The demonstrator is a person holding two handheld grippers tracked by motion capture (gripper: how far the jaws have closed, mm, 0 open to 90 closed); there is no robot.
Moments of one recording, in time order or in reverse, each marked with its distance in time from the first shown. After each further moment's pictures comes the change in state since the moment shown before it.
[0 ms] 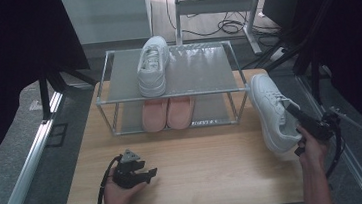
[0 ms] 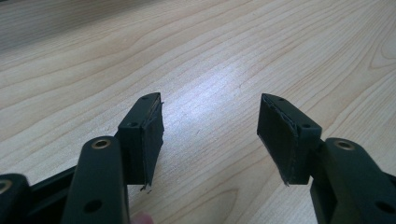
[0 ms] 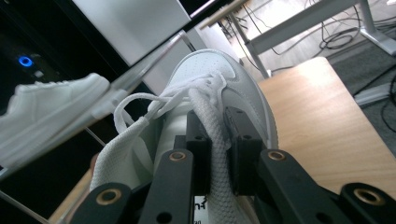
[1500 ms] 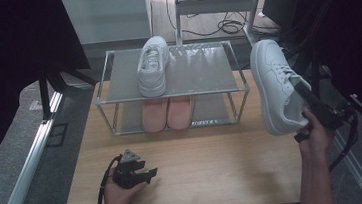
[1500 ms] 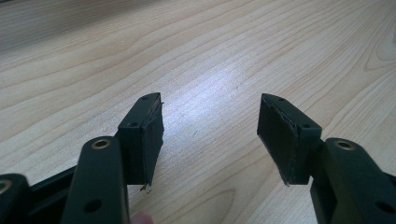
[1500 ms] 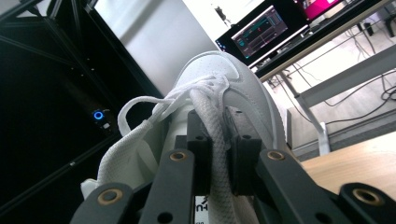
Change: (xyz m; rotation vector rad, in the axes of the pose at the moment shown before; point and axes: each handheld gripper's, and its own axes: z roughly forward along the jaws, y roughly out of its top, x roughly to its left) left arm 0.000 0.000 -0.001 -0.008 -0.007 -0.002; right arm 0.071 0.044 -0.014 -0.215 0.192 0.039
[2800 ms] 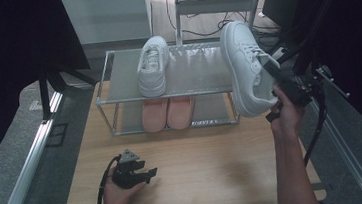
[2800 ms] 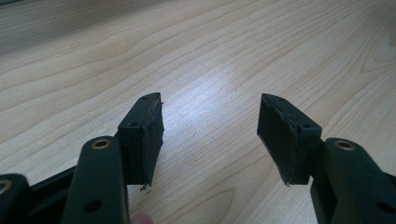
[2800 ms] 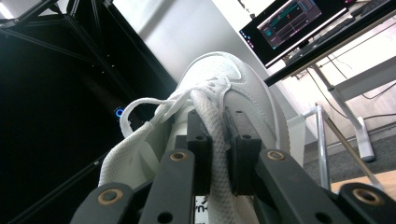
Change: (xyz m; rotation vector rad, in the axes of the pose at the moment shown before) left arm 0.001 0.000 -0.002 -0.012 -0.006 -0.003; right arm 0.054 -0.009 0.078 0.041 0.064 0.039
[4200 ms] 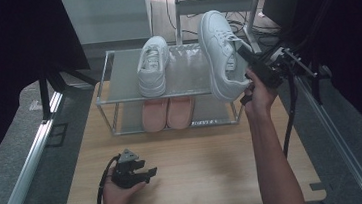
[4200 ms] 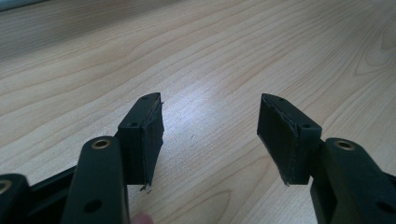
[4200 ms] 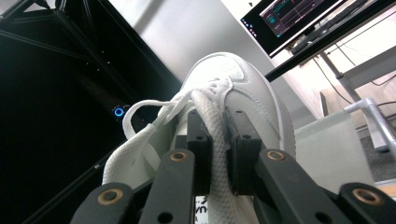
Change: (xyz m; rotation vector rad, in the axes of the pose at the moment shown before) left arm -0.001 0.001 -0.003 -0.009 -0.010 0.003; right arm 0.031 -0.014 0.073 0.026 -0.018 0.042
